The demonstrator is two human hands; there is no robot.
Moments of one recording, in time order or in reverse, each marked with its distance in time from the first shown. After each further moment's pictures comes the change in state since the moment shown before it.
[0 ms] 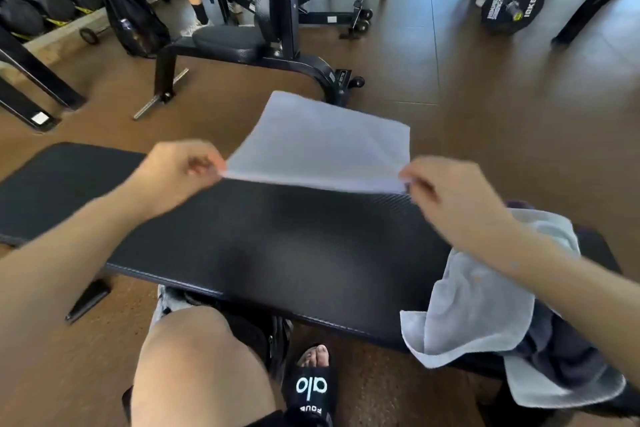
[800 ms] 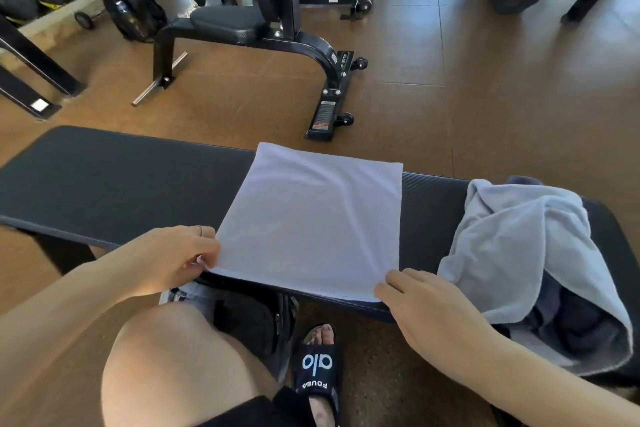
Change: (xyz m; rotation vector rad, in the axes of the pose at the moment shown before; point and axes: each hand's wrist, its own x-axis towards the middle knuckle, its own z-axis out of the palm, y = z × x) left_hand -0.098 -0.036 0.049 0.496 -0.561 0.103; right_hand -0.128 -0.040 0.068 -0.257 -0.455 -0.149
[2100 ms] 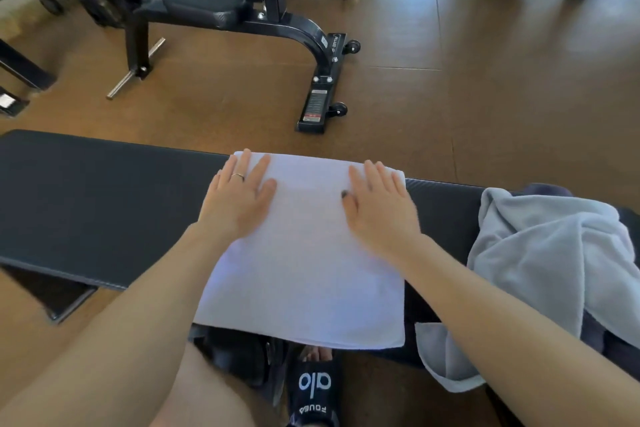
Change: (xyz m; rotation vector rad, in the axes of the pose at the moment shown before) left_hand 0.179 0.032 -0.001 -0.268 0.237 -0.449; right_hand 0.173 0.066 0.033 0.103 0.087 0.422
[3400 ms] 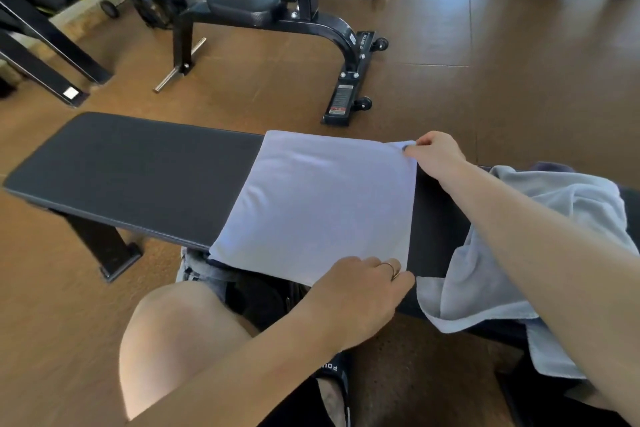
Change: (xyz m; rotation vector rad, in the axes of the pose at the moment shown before) left_hand -0.194 0.129 0.020 0.148 0.073 0.849; right_hand 0.028 0.056 -0.050 0.639 -0.018 0.466
